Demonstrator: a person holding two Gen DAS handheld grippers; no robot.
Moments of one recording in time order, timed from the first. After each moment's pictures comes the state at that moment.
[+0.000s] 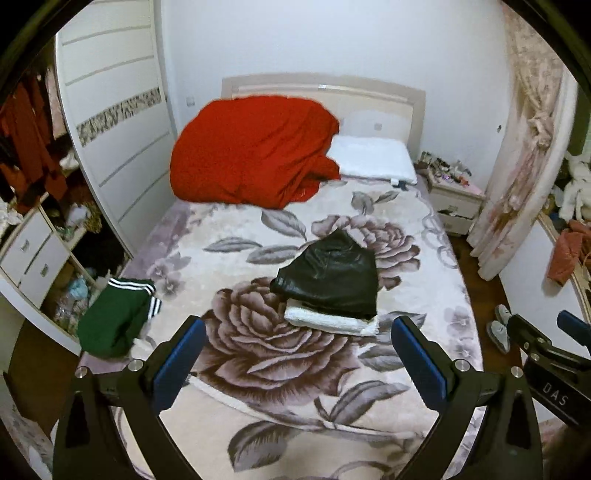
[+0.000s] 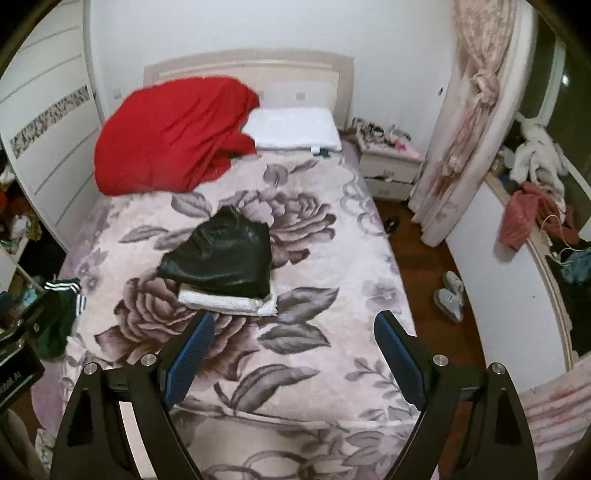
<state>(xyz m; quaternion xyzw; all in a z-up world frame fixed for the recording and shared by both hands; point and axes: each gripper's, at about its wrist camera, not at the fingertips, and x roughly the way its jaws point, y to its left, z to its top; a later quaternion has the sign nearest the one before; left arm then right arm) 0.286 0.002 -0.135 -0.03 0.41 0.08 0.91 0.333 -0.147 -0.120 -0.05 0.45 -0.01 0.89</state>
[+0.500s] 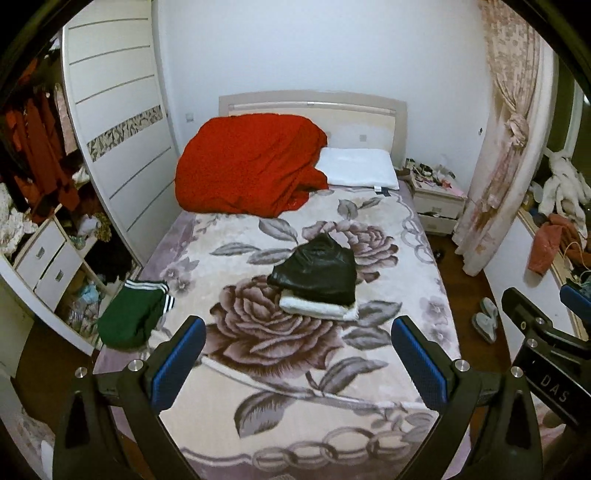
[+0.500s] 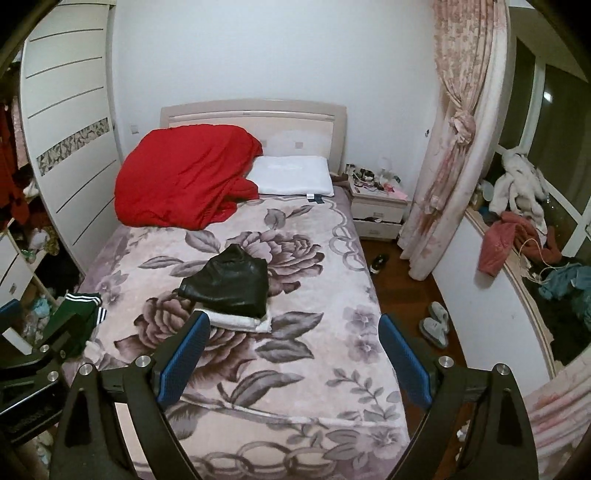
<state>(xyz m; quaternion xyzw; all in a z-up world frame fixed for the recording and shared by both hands) 0.208 -0.031 -0.068 -0.02 0.41 0.07 0.91 0.199 -0.176 0.012 -0.06 0.38 0.00 0.92</state>
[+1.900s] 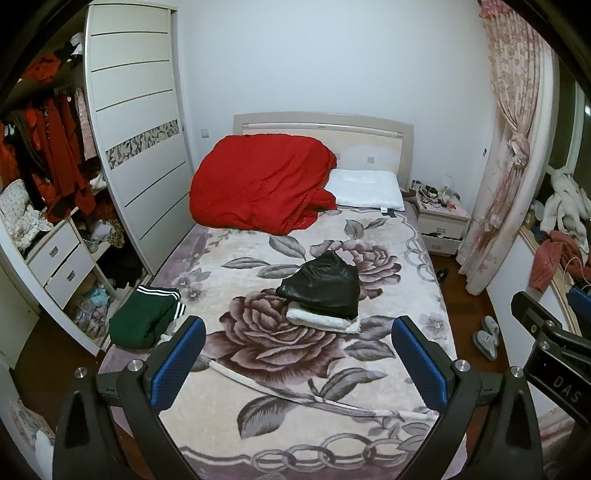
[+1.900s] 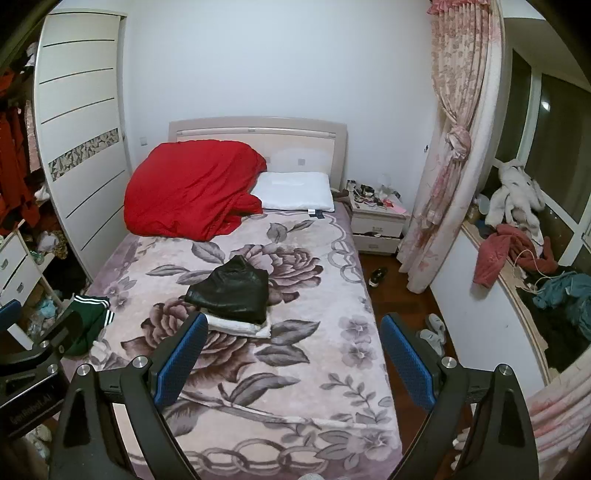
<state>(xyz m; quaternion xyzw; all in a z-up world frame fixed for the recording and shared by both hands) 0.169 -0.033 -0.046 -0.03 0.36 0.09 0.93 0.185 -0.186 0.058 -0.06 0.36 0.02 0.93</state>
